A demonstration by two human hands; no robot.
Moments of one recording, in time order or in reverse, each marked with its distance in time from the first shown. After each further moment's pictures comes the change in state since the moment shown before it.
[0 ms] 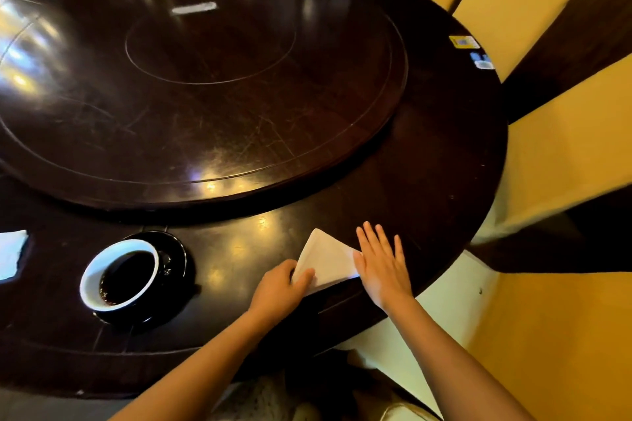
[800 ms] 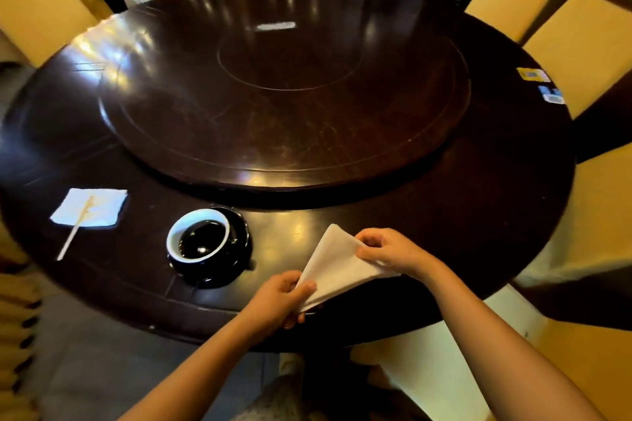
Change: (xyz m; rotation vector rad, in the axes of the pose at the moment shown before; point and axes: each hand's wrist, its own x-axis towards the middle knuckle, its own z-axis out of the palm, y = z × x) left_hand -0.075 -0.049 -0.045 -0.649 -0.099 -0.033; right_hand 0.013 -0.068 -0.102 0.873 -0.505 -0.326
